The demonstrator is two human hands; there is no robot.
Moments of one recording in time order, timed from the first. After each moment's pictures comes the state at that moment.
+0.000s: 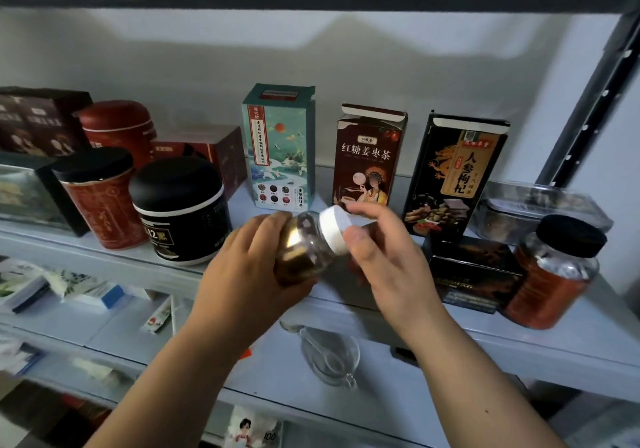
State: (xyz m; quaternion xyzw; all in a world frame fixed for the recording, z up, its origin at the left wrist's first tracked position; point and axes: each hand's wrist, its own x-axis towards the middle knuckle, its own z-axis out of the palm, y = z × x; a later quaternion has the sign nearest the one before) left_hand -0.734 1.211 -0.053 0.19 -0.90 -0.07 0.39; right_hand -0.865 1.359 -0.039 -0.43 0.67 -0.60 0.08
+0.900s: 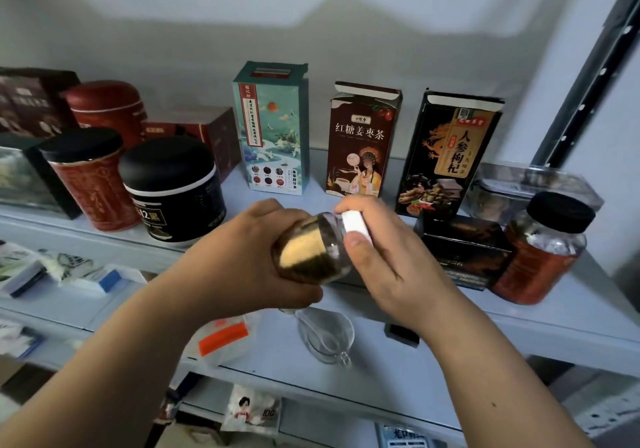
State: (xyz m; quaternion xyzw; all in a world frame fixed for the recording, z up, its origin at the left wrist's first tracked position) left_hand -0.719 1.220 -0.001 0.13 -0.97 -0.17 0.14; right_hand -0.867 1.381 -0.037 -0.56 0.70 -0.43 -0.02
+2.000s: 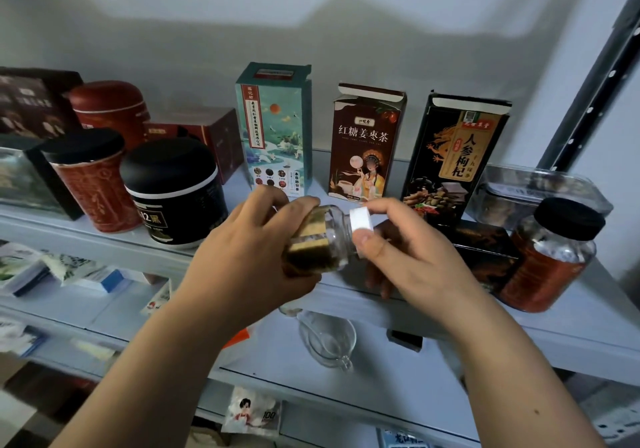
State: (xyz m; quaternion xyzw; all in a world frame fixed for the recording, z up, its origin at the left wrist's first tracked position) left_hand -0.726 1.223 -0.025 0.13 -0.94 -0.01 0.31; right_hand -0.876 1.392 -0.024 -0.47 0.70 -0.52 0.13
